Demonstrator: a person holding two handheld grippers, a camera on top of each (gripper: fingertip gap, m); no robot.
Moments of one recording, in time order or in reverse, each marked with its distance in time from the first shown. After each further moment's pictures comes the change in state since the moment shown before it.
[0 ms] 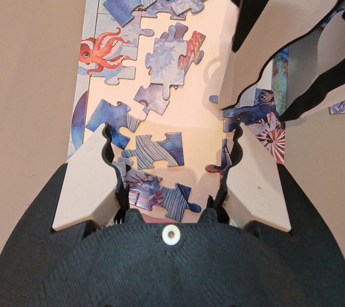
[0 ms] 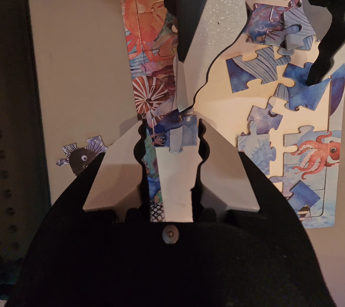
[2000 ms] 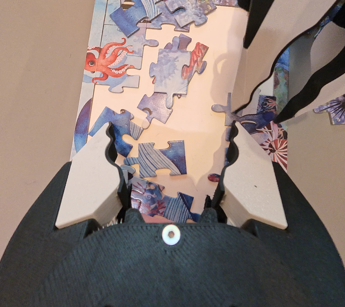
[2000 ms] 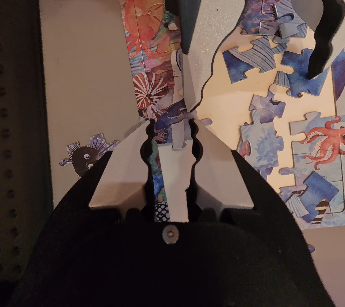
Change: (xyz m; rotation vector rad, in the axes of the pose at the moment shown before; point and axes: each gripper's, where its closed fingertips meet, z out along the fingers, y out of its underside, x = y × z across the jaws) left arm -0.003 -0.008 0.004 0.038 -0.005 -0.012; right arm -0.002 0.006 -0.004 0.097 -0.009 0.059
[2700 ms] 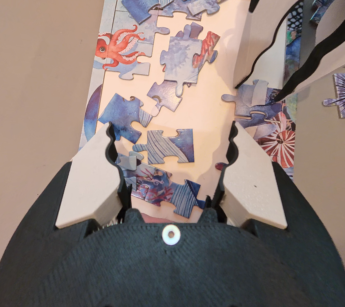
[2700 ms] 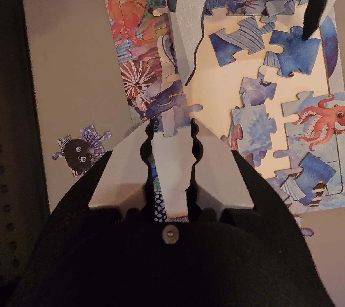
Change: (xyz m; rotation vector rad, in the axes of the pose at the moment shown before) left arm -0.010 0.009 -0.008 -0.017 -0.019 -0.024; right arm 0.011 0.013 -0.005 -0.006 0.016 0.045
